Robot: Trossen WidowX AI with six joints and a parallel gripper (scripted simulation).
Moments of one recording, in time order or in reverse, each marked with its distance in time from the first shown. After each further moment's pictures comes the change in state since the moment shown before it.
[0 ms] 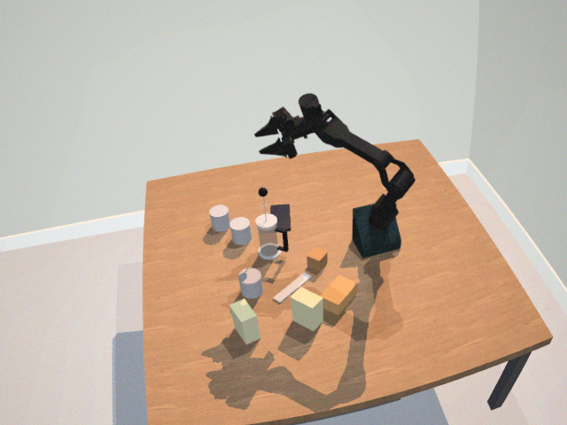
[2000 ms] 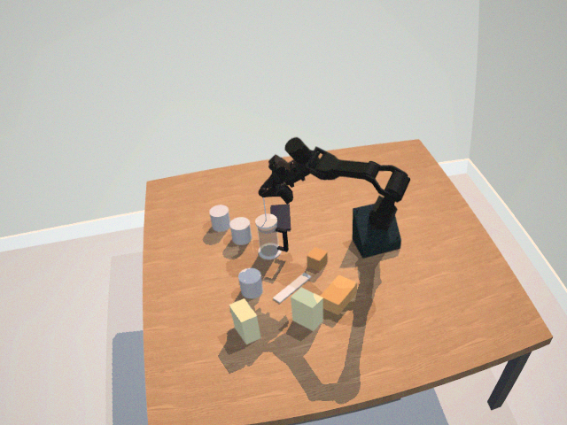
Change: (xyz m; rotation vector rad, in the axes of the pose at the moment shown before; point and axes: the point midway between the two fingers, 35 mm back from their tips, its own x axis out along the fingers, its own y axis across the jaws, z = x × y) arm 0.053 -0.003 -0.176 0.127 0.270 -0.087
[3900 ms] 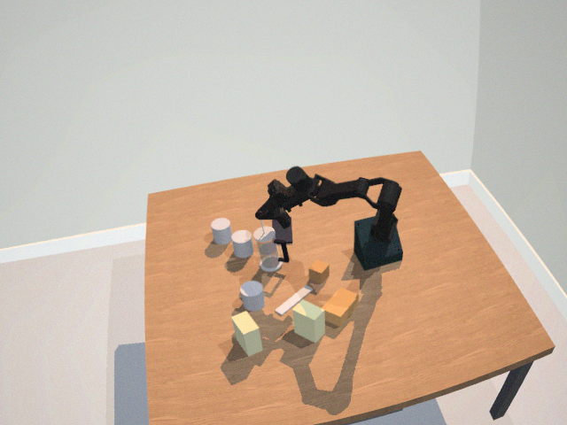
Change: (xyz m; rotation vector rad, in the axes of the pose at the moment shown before) arm 0.036 -0.002 -0.029 -0.026 -0.067 -0.004
